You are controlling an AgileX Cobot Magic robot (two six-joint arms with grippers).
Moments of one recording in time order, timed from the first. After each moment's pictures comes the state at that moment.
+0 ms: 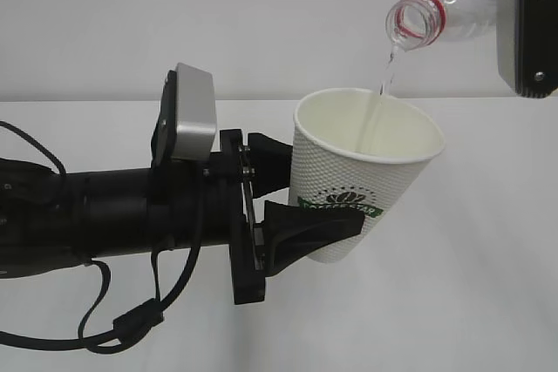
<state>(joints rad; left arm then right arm) -0.66 1.78 -0.70 0.87 -1.13 -0.43 0.25 1.19 -0.87 -1.30 -0.04 -0.47</state>
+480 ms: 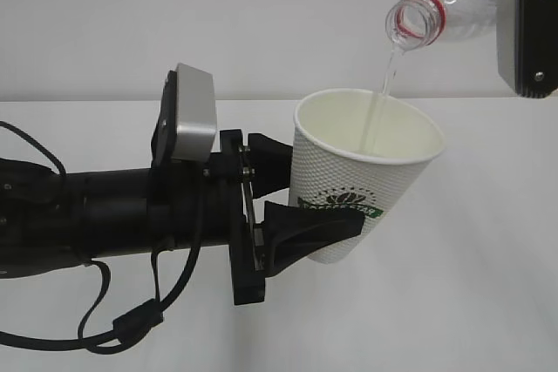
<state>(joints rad) -0.66 1.78 -0.70 0.88 -1.13 -0.43 0.25 1.19 -0.87 -1.30 -0.04 -0.47</state>
